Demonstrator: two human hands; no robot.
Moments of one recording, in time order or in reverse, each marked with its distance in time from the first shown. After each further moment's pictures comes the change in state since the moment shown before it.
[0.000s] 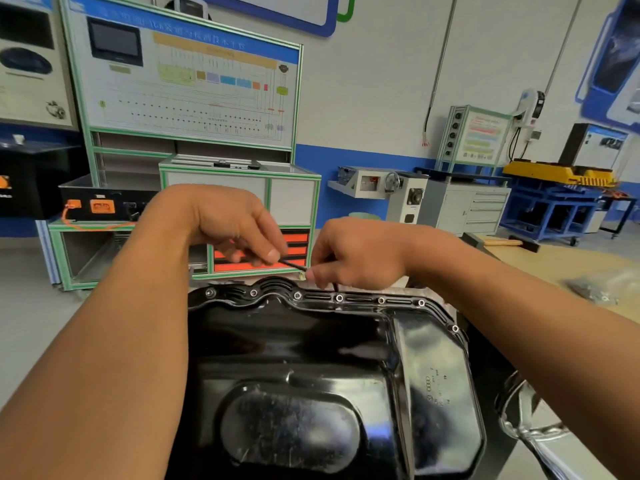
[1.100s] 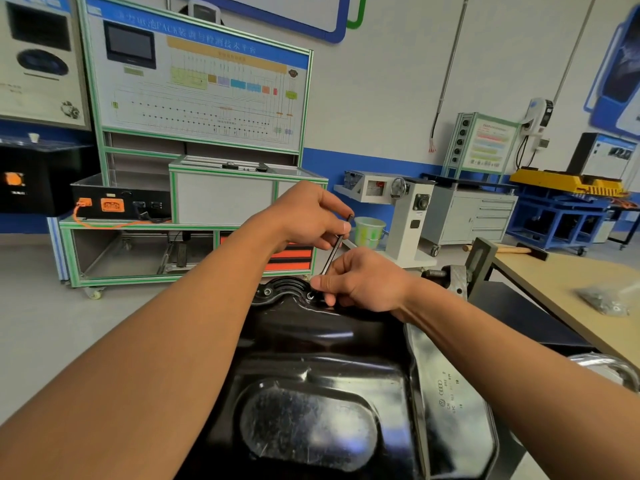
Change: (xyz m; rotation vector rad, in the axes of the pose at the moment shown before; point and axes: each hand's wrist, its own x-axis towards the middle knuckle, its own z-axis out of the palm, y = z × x) left_hand 0.045 0.029 0.051 -0.239 0.390 0.295; right_hand 0.008 0.009 0.057 0.823 0.174 0.226
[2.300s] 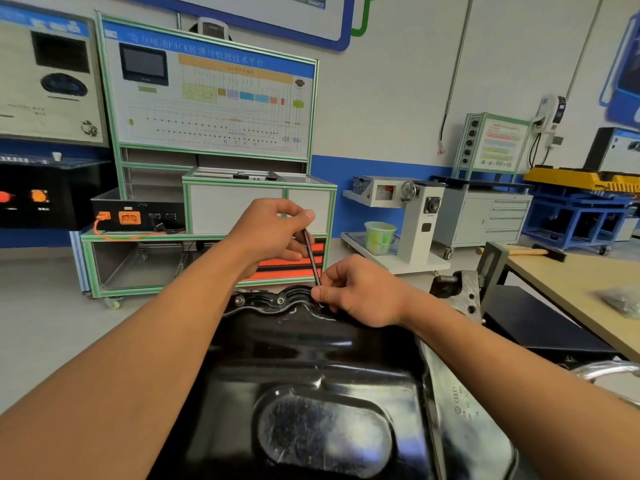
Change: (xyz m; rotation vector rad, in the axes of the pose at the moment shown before) left_hand -0.029 -0.023 -0.030 -0.201 0.271 -0.094; right_hand 0.011 0.000 0.008 -0.309 0.022 -0.144
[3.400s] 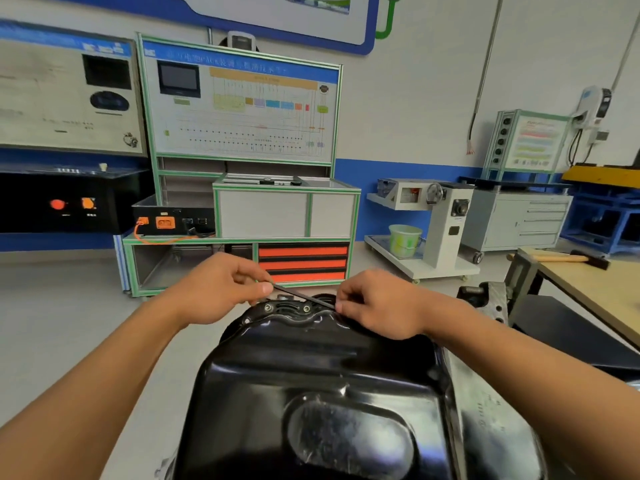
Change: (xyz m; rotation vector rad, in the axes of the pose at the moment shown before) left_hand -0.064 -0.030 -0.085 0.503 -0.137 -0.005; right_hand -0.003 -0.010 -0.006 -0.302 -0.106 -0.142
